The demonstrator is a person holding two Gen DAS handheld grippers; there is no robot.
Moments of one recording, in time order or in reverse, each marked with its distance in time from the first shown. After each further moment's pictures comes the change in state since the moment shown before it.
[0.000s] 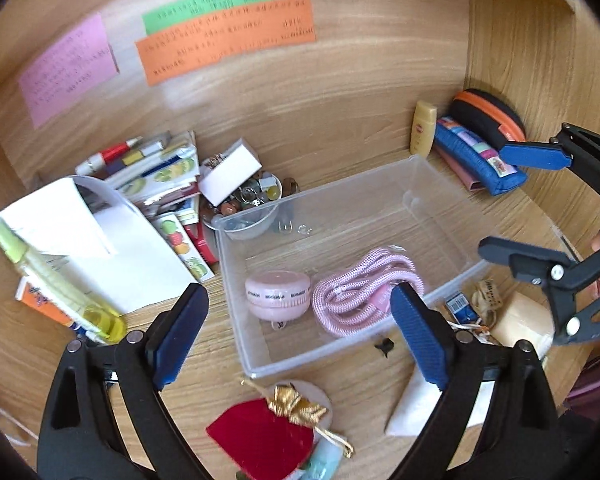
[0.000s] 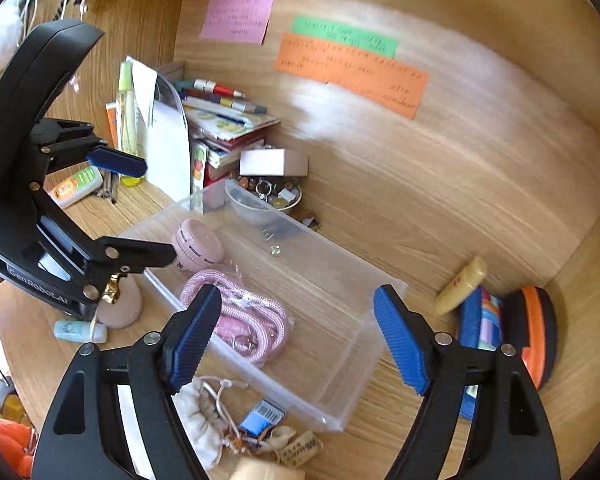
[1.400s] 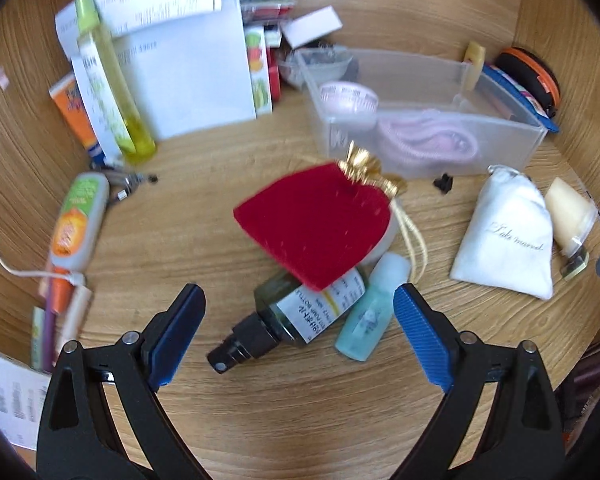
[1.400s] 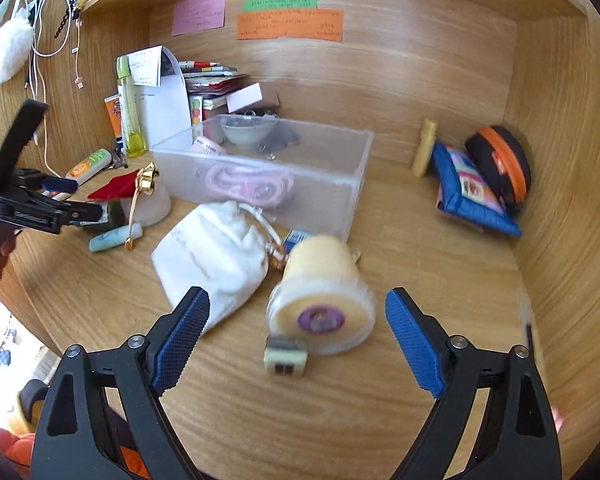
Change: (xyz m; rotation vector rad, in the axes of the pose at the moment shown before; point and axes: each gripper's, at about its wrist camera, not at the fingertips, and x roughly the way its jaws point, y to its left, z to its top) left arm 0.005 0.033 -0.154 -0.226 0.158 0.052; right arm -0.065 0.039 -0.153 0.280 0.014 -0.039
